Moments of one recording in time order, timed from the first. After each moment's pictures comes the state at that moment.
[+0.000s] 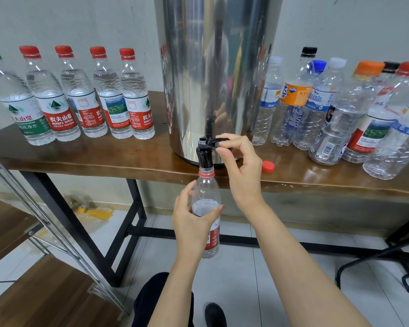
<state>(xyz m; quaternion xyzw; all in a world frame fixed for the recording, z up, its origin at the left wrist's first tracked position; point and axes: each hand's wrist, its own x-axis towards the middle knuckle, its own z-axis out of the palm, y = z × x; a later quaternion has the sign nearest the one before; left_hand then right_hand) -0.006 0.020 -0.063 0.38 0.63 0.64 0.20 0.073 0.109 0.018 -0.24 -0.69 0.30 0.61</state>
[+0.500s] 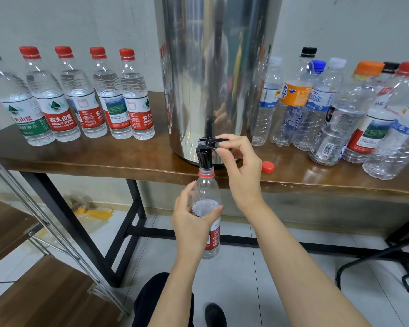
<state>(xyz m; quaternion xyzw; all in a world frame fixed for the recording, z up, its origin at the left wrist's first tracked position) -0.005 0.020 -0.063 0.37 0.63 0.65 0.21 0.074 0.107 0.021 -0.23 -0.69 0.32 0.61</state>
